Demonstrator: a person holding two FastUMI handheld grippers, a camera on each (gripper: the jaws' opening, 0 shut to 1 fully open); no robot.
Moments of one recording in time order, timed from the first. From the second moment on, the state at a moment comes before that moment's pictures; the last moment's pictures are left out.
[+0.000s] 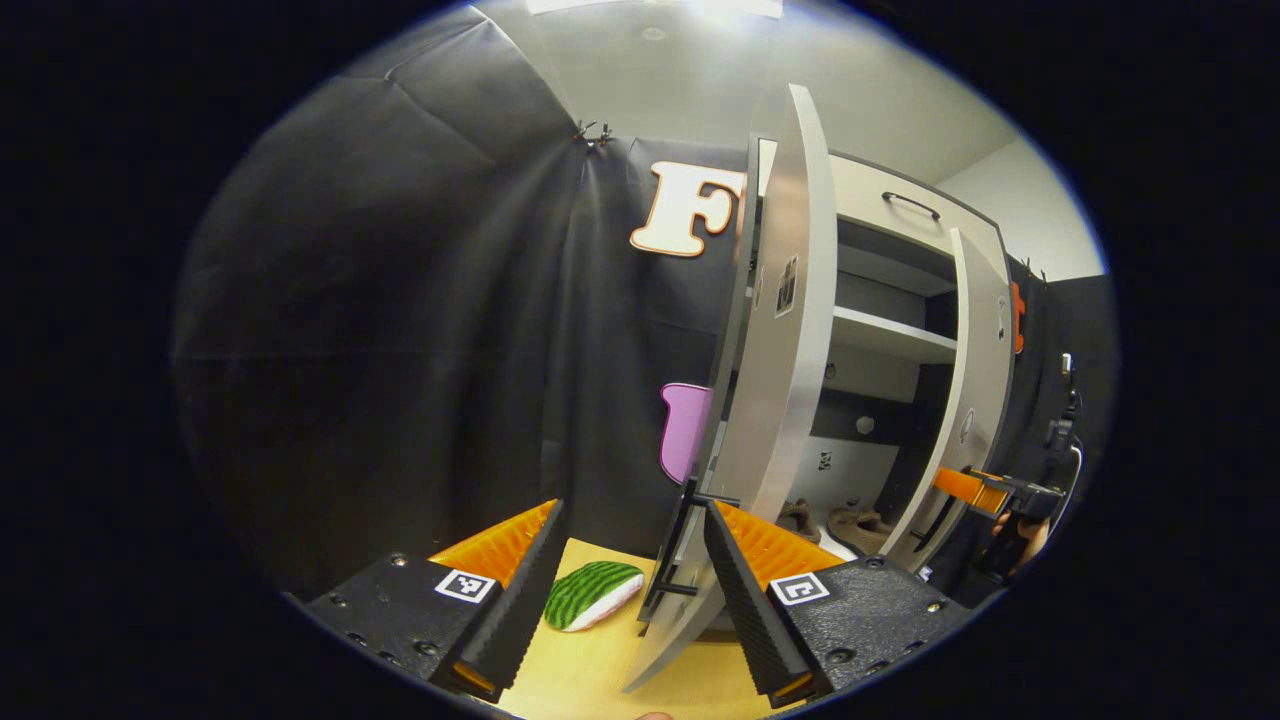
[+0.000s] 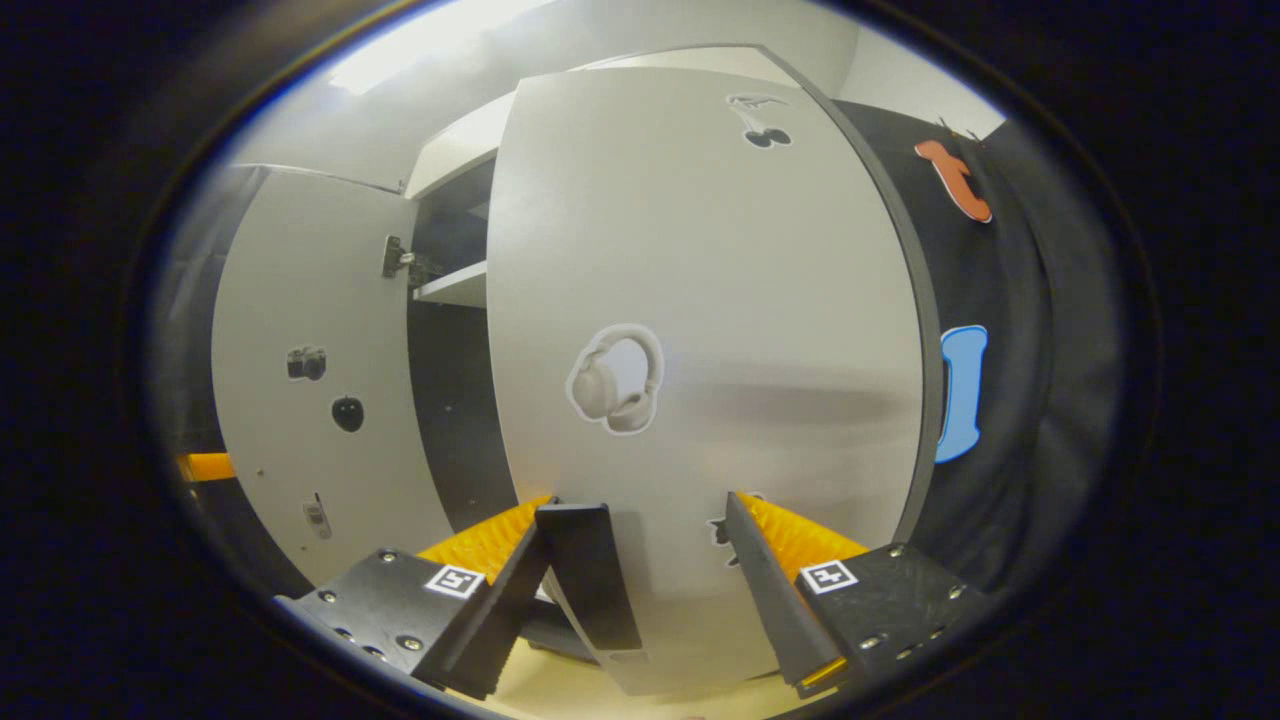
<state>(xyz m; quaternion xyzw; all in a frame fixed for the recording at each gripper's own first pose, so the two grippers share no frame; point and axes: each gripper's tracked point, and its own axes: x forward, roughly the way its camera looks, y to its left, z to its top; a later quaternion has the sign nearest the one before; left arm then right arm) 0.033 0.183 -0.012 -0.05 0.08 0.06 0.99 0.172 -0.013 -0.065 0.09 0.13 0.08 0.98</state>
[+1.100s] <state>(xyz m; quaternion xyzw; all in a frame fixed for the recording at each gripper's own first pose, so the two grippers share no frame) 0.052 0.162 -0.015 -0.03 0.08 -0.03 1.00 0.179 -0.009 -0.087 0.07 0.15 0.05 0.98</state>
